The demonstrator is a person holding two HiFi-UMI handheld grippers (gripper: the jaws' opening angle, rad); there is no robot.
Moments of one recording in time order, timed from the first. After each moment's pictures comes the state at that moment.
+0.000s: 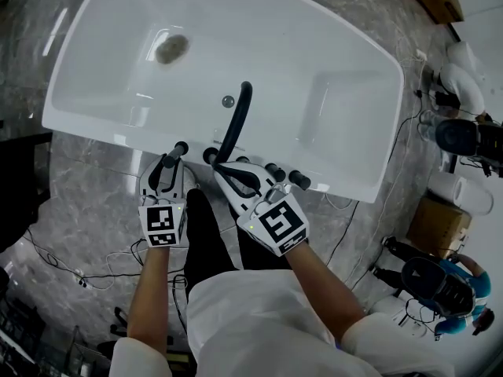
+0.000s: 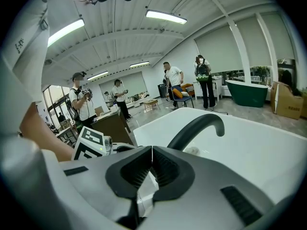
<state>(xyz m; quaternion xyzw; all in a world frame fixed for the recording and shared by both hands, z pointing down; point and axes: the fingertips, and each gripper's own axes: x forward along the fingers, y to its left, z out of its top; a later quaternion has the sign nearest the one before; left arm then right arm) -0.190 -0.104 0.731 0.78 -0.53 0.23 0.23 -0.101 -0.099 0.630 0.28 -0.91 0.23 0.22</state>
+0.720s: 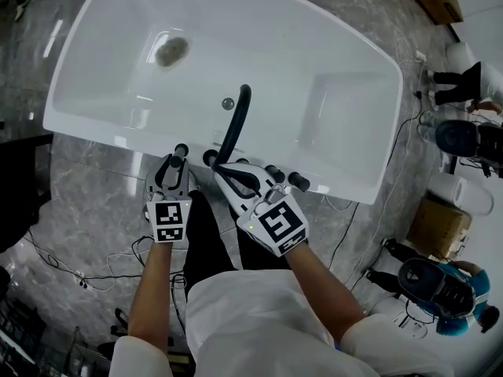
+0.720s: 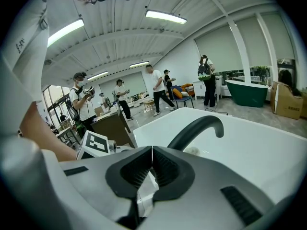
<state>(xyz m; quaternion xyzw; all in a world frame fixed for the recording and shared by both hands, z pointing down) -0.177 -0.105 0.746 0.78 -0.51 0.27 0.22 -0.101 -0.100 0.628 0.28 -0.91 0.23 0.22</state>
